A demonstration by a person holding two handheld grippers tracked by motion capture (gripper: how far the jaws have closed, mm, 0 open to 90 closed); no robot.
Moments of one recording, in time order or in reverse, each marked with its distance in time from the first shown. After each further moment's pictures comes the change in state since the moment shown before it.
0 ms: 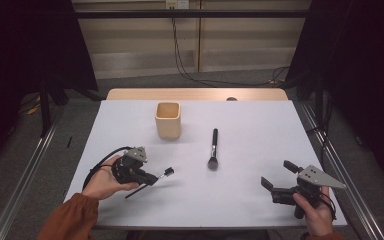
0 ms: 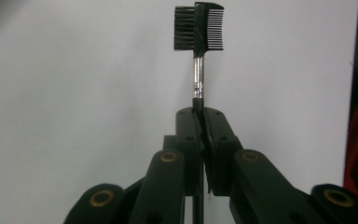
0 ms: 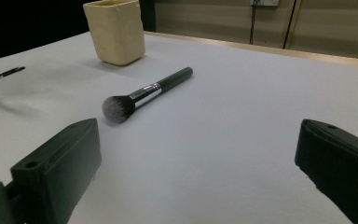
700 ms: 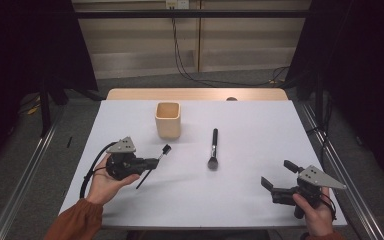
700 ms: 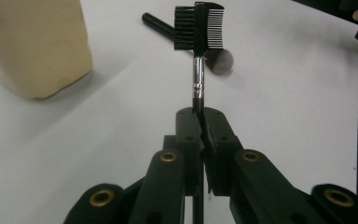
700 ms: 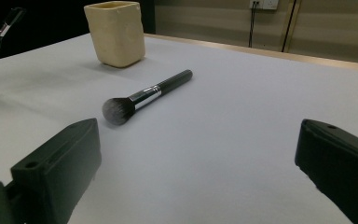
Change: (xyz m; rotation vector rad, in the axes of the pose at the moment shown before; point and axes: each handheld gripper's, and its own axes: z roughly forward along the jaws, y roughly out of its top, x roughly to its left) left arm -0.010 0.002 -0.015 -0.325 0.124 -0.083; right arm 0.001 0.001 -0.001 -0.014 -0.004 -0.004
